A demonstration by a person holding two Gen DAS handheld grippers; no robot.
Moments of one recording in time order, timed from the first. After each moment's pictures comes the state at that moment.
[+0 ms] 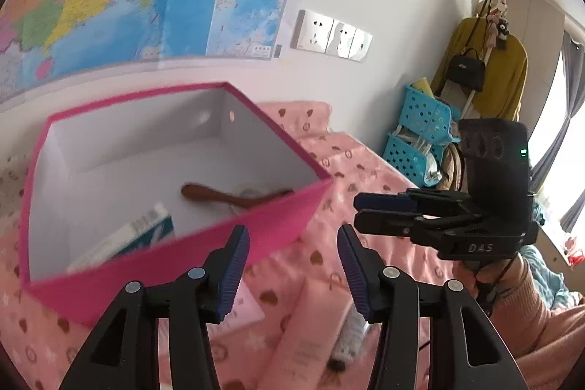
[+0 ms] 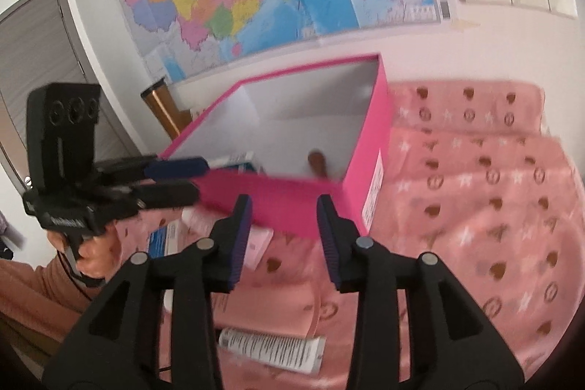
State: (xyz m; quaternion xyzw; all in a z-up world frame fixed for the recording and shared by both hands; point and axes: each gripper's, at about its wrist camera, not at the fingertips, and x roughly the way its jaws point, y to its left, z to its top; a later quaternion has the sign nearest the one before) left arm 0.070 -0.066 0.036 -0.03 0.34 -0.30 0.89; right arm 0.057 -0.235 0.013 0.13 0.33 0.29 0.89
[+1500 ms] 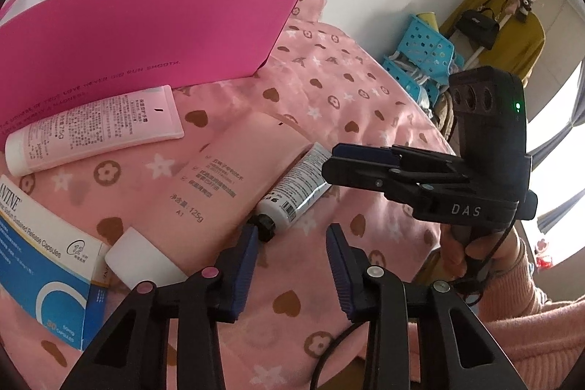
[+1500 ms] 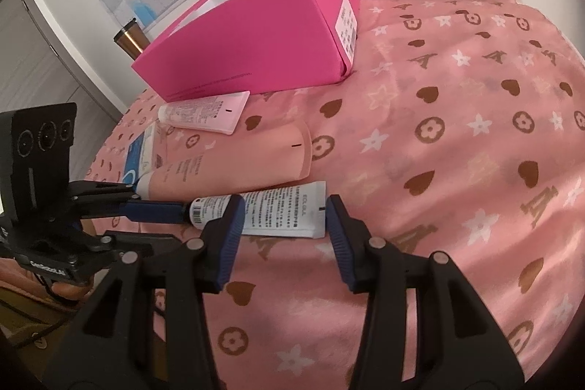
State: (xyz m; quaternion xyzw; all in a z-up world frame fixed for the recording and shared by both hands) left arm 0.005 -0.105 -0.056 -0.07 0.49 -0.30 0.82; right arm 0.002 -0.235 -0.065 0.16 0.43 0.26 0.85
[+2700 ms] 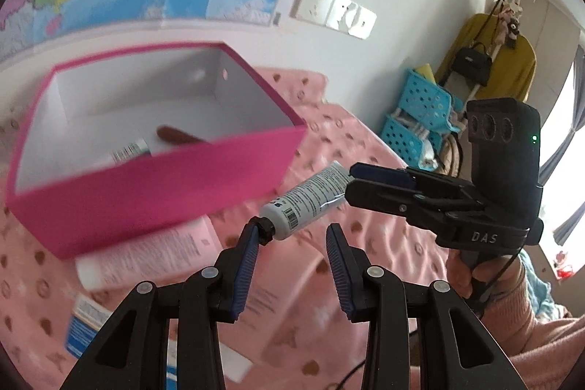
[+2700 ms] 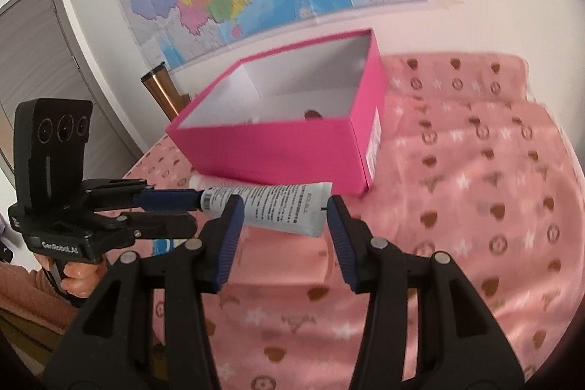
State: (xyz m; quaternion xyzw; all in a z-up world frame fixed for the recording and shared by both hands) left arm 0.040 -0.082 0.023 -0.05 0.38 -0.29 0.88; right arm 0.026 -0.233 0.017 0.14 0.33 0.28 0.89
